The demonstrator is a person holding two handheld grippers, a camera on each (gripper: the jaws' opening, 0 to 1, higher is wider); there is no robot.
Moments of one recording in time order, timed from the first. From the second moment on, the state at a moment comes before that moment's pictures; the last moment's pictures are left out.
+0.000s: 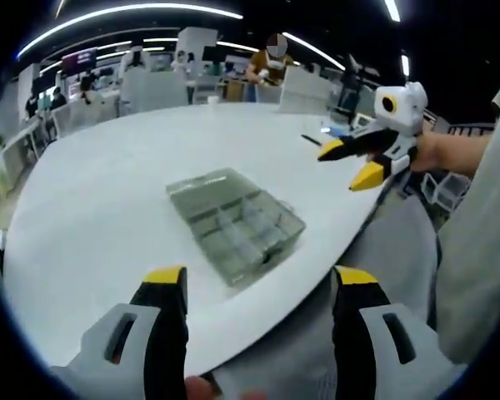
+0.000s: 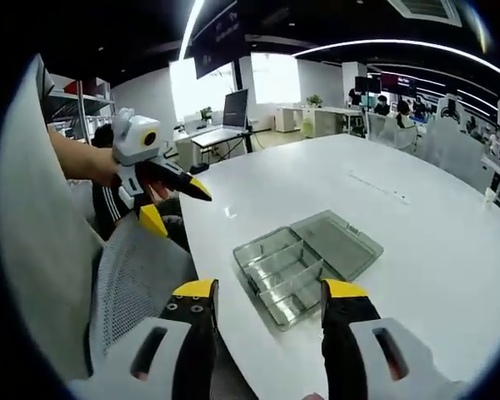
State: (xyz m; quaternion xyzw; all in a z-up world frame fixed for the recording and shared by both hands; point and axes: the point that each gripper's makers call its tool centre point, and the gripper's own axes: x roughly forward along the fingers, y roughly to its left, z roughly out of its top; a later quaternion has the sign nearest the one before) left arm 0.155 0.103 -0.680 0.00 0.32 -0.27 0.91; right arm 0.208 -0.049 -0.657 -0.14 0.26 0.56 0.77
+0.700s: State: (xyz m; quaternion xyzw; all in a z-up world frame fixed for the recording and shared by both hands) left arm 0.158 0.120 -0.686 -0.01 0.32 -0.26 0.91; right arm 0.199 -0.056 -0.641 -0.14 0.25 0.56 0.78
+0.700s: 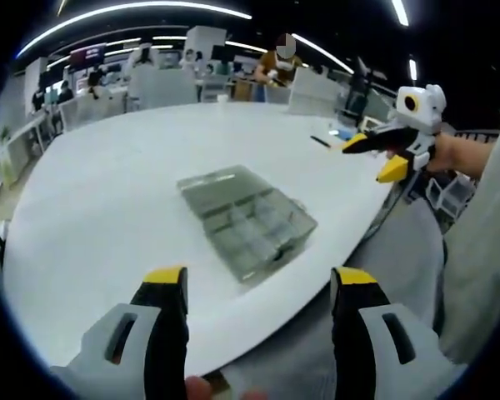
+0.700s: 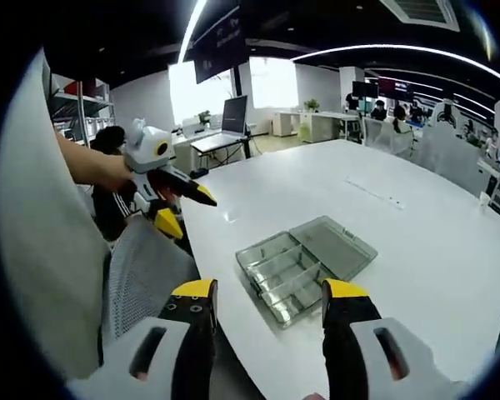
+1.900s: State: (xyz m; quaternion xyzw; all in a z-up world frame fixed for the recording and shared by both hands) left arm 0.163 0.144 -0.708 -0.03 0.34 -0.24 0.91; right arm 0.198 -0.043 -0.618 -0.17 0.24 0.56 0.77
